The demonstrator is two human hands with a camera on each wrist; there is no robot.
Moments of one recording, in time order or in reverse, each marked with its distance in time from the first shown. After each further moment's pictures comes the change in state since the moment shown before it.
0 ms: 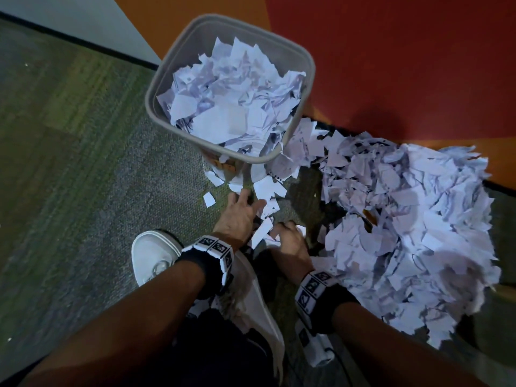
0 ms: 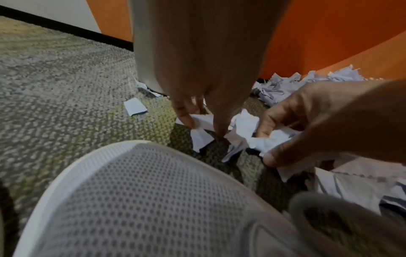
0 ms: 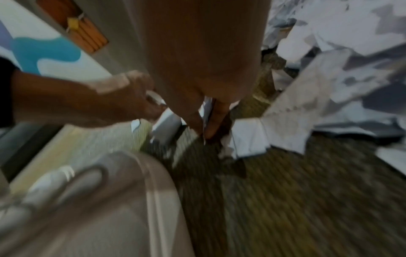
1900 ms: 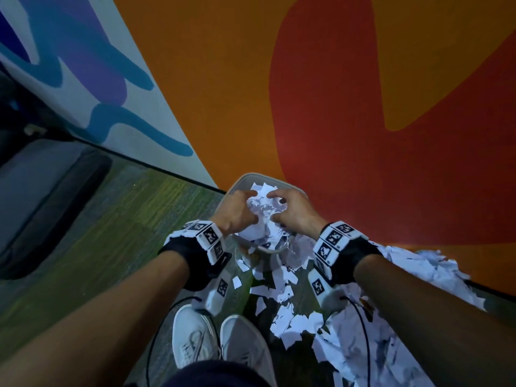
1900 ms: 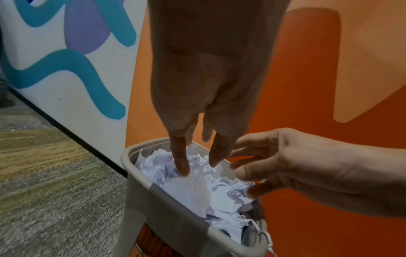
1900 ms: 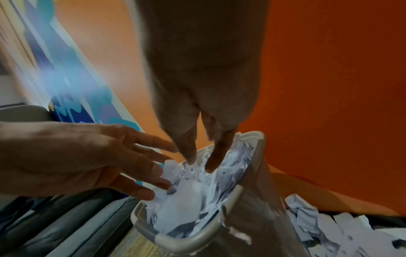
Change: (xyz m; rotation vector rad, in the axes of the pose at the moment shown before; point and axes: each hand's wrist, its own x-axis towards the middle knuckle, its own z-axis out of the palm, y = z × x) left_hand -0.062 0.037 -0.307 -0.441 0.283 -0.163; right_hand 0.009 -0.234 -0.242 0.034 0.086 -0.342
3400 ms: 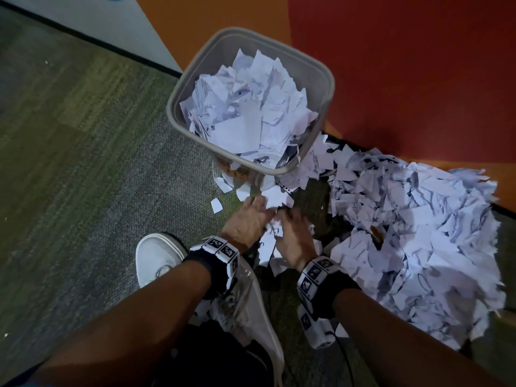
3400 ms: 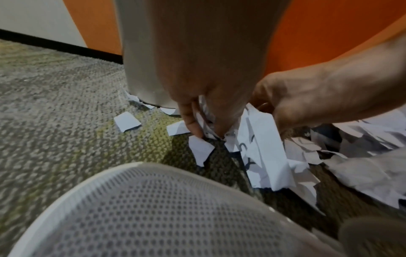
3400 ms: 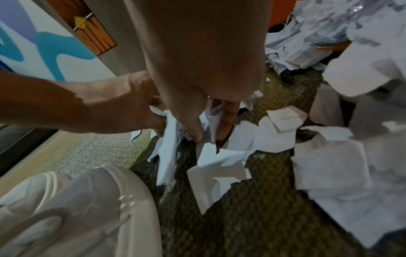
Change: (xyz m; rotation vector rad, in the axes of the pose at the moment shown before) left_hand 0.005 -0.155 0.261 0.549 -0.367 0.321; right_hand -0.063 0.209 0.214 -0.352 -0.118 0.275
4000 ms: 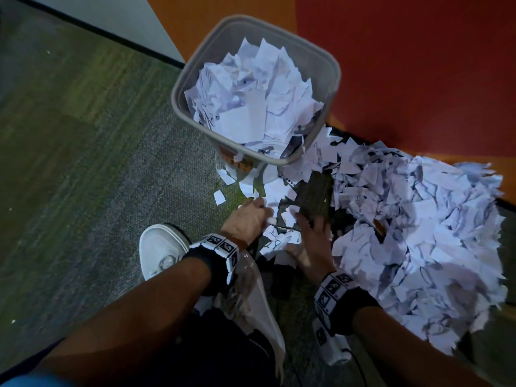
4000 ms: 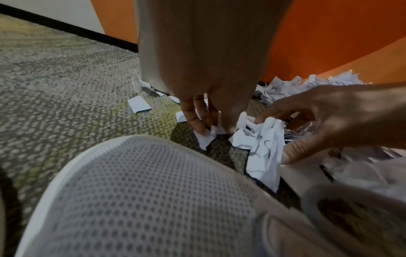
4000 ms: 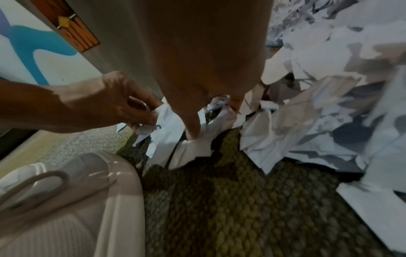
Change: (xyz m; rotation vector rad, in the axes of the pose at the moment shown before) left_hand -0.015 -0.002 0.005 -0.221 0.038 -0.038; right_hand -0.036 0.047 0.011 -0.013 0.132 -0.045
